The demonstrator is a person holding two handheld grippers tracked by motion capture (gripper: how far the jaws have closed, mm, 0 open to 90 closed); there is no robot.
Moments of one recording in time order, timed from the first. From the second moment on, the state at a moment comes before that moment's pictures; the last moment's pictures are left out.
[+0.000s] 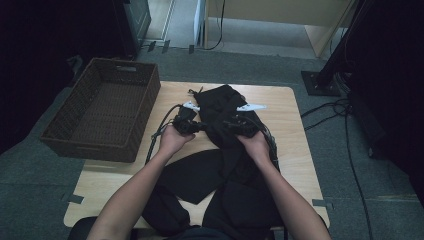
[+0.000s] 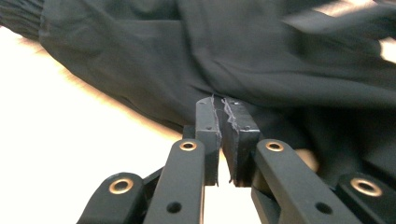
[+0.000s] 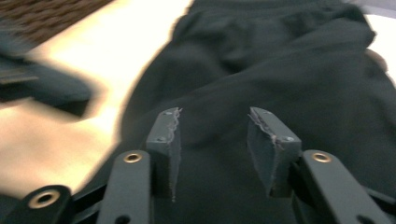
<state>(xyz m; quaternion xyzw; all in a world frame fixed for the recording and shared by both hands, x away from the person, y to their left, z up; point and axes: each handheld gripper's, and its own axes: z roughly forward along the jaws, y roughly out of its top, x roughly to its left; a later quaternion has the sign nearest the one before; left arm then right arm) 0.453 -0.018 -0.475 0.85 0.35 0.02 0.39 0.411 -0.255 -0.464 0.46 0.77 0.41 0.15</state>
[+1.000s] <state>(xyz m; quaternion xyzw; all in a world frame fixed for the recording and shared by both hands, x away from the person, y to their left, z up) 0.492 -0.021 -0.509 0.86 0.36 0.09 0.36 0.346 -0.348 -0.491 0.52 0.76 0.34 0.18</state>
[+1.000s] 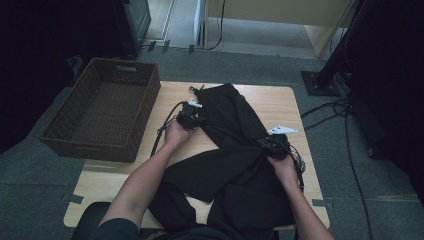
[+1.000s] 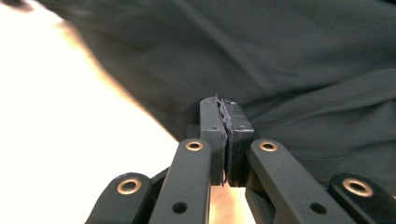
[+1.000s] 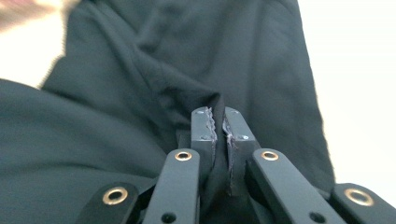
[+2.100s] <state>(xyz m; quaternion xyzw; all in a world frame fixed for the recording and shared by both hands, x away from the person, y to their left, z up) 0.401 -0.046 -0.480 0.87 0.28 0.00 0.41 0.349 -0.319 -0.516 0.49 0.77 0.35 0.20</state>
